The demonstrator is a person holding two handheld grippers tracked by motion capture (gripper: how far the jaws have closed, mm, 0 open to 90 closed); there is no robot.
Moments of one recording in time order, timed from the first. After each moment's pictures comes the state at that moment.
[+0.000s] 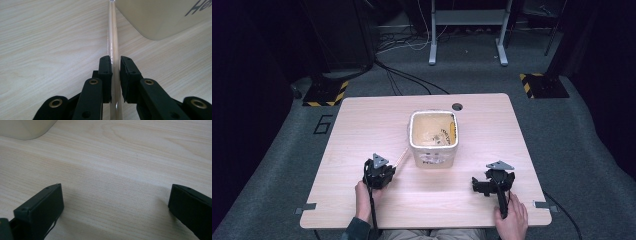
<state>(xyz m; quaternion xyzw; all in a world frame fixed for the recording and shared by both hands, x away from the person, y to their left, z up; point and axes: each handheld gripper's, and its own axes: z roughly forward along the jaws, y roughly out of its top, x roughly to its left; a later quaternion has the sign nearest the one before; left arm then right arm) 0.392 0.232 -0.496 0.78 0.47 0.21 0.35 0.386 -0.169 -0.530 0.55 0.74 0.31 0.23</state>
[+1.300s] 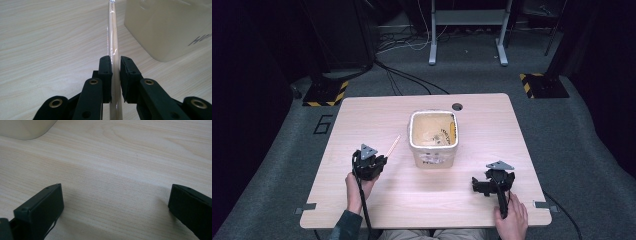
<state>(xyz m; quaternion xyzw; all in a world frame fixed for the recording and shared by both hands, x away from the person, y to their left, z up) 0.404 0.255 -0.463 0.76 0.48 0.23 0.38 0.386 -0.169 -0.530 0.55 0.74 0.31 0.23</state>
